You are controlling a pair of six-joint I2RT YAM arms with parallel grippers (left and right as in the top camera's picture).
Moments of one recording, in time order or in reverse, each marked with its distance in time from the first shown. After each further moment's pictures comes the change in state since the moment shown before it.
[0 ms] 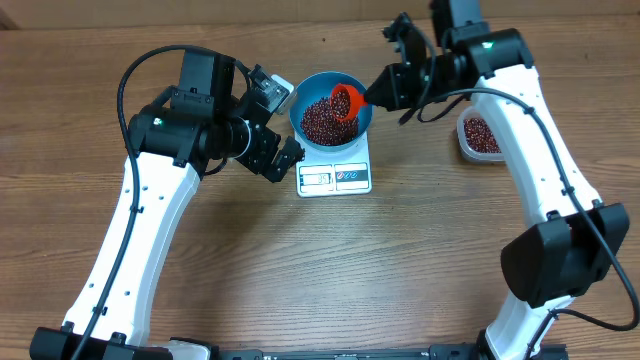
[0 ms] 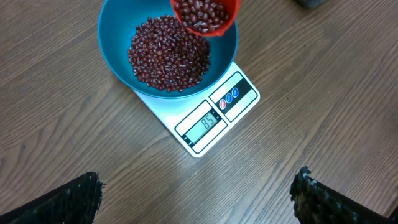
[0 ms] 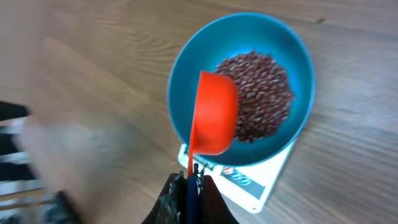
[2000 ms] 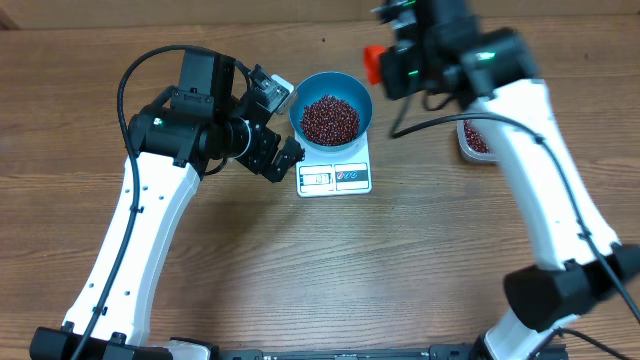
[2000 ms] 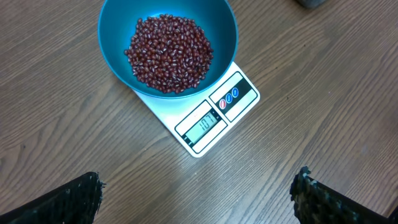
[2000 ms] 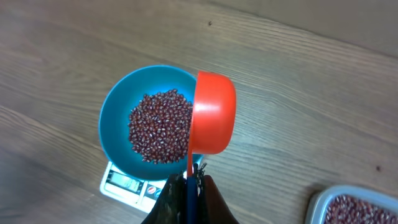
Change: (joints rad) left arm 0.000 0.000 0.000 0.000 0.000 0.000; right arm 0.077 -0.109 0.134 -0.055 0.462 0.005
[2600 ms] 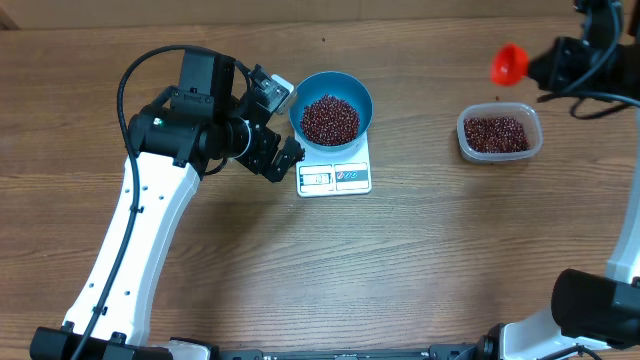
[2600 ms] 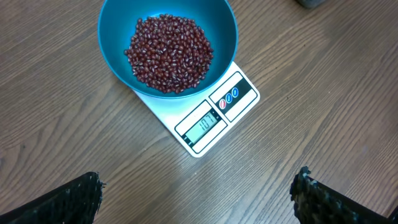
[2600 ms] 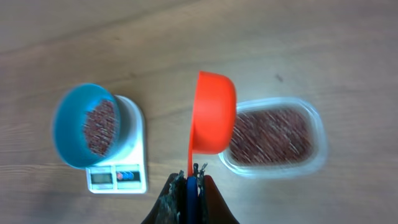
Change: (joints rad) left arm 0.000 0.000 0.000 0.000 0.000 0.000; right arm -0.571 -0.089 0.014 -0.220 -0.277 -0.033
